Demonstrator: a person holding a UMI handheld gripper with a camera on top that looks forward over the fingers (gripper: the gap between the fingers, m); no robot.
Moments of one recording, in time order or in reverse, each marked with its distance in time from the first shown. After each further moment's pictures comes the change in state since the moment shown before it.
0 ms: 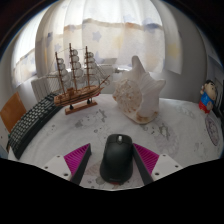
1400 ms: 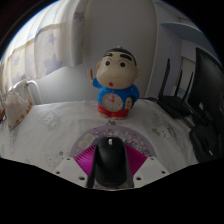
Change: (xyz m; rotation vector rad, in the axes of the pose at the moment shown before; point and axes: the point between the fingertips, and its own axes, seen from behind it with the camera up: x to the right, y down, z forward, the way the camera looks) arm 0.575 -0.011 -0.018 -0.032 0.263 0.086
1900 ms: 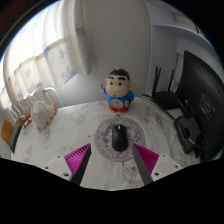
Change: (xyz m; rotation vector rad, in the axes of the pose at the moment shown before) arm -0.006 -0.019 -0.191 -0.135 -0.116 0.072
